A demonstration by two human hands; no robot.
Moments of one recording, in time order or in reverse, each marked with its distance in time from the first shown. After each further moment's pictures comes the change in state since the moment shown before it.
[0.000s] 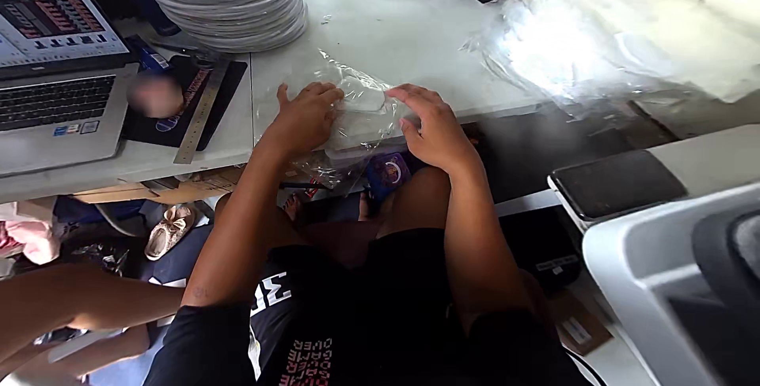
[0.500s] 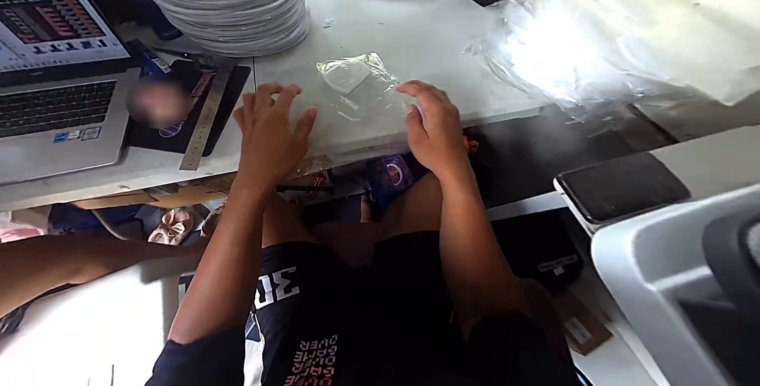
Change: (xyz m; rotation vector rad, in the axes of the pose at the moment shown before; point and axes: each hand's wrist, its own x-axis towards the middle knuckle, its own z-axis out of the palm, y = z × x) left_hand -0.058 -0.017 -0.012 -0.085 0.421 -0.193; right_hand 0.004 -0.018 0.014 -0.023 0.176 0.077
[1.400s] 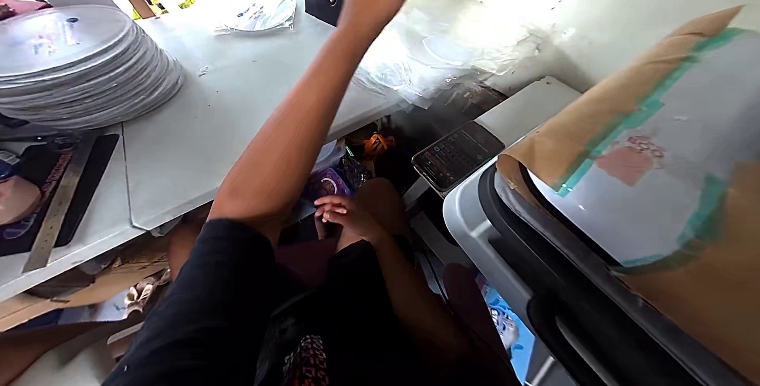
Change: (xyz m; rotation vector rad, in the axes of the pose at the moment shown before) left_hand 0.194 0.366 0.089 -1.037 0.080 0.500; right_hand -0.167 0.111 0.054 1.074 -0.303 0.373
